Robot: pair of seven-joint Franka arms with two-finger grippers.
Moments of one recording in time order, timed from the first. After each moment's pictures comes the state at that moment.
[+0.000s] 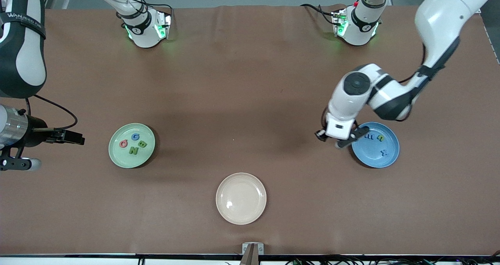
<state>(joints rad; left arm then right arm) 0.62 0.64 -1.06 -1.98 0.84 2.25 -1.35 0.04 0.42 -0.07 -1.24 0.03 1.56 0.04</state>
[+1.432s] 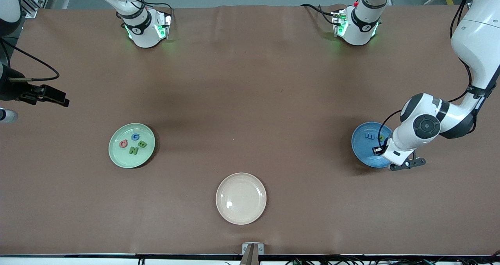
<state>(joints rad) 0.69 0.75 -0.76 -1.88 0.84 2.27 -0.73 -0.02 0.10 -0.02 -1.52 0.01 1.52 0.04</state>
